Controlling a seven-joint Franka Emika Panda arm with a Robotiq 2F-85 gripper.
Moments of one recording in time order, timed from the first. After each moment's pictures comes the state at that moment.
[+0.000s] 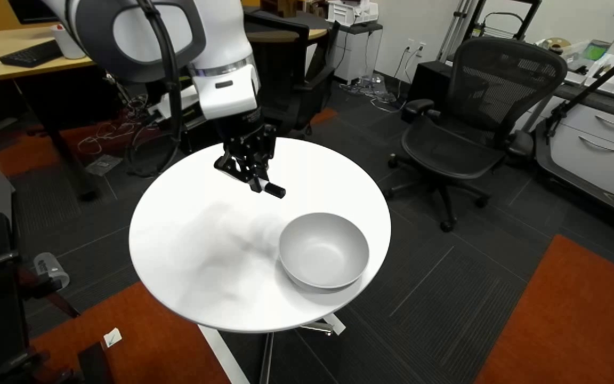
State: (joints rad) arm 0.11 0.31 -0.26 -2.18 -0.11 2.66 1.22
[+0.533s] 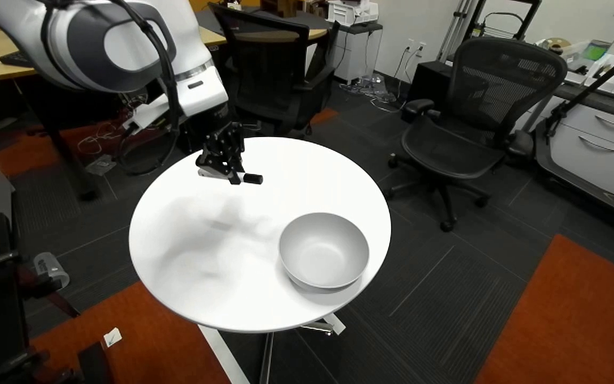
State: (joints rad) arm 0.20 0.32 -0.25 -2.27 -0.33 2.79 1.28
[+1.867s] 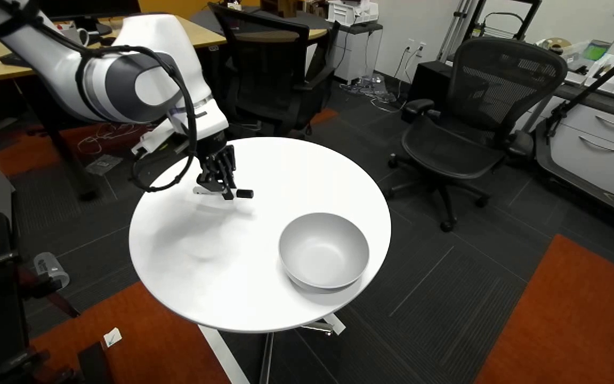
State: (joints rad) arm 0.27 0.51 -0.24 -2.19 -0.34 2.82 1.28
